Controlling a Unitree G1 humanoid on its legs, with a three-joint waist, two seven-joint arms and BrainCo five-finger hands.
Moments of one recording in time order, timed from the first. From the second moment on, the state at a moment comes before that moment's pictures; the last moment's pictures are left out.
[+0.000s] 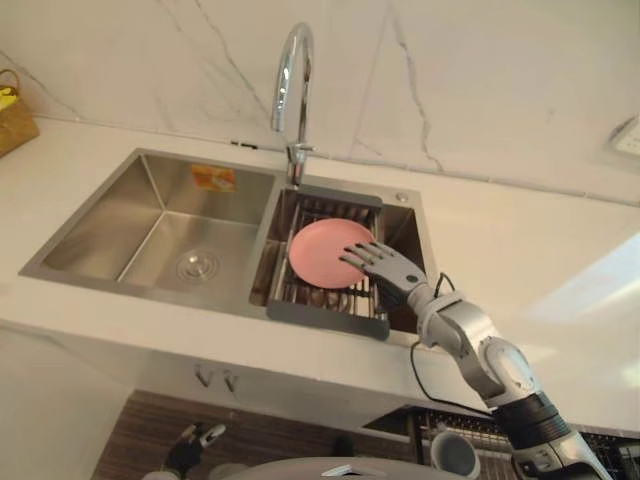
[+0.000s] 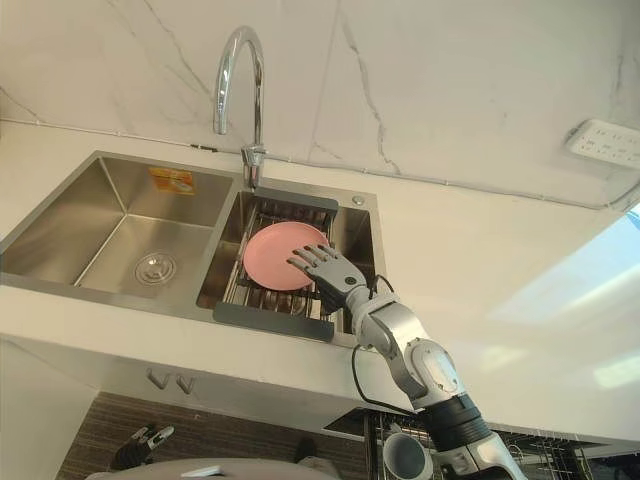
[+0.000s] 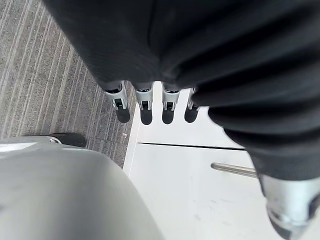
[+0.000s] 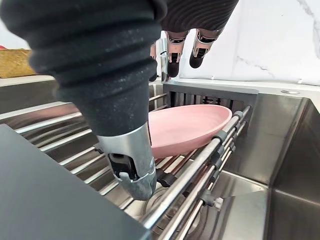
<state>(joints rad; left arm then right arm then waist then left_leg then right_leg) 0.22 0.18 0.07 1.01 -0.06 -0.22 -0.20 -0.15 -0.52 0.24 -0.10 -1.03 -0.19 0.27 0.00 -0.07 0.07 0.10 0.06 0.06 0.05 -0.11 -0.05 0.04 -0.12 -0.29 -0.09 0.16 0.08</state>
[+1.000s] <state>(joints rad) 0.21 0.17 0.08 1.00 -0.06 -0.19 -0.21 -0.29 -0.44 0.39 0.22 -1.21 -0.07 0.21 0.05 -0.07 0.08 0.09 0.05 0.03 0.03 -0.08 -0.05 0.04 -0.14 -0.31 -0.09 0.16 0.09</state>
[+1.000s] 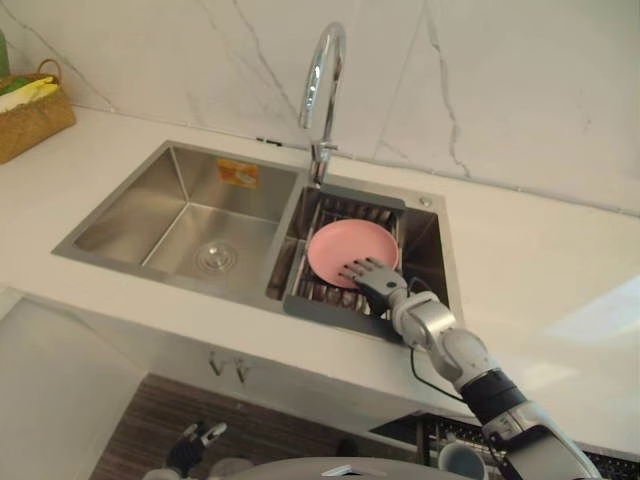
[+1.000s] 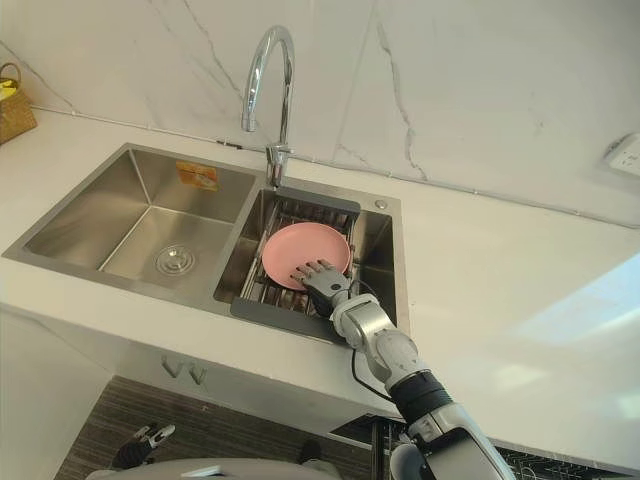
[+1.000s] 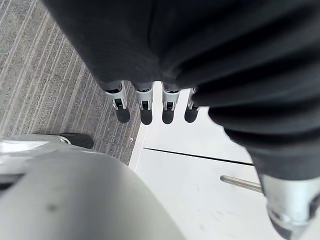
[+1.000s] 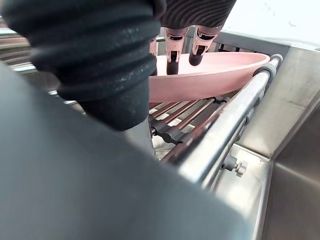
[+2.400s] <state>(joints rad) 0.24 0.17 0.09 0.99 -0.05 -0.22 -0.20 -0.28 -0.52 0.17 0.06 -1.05 -0.09 -0.19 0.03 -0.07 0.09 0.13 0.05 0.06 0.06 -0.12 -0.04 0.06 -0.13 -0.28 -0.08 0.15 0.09</state>
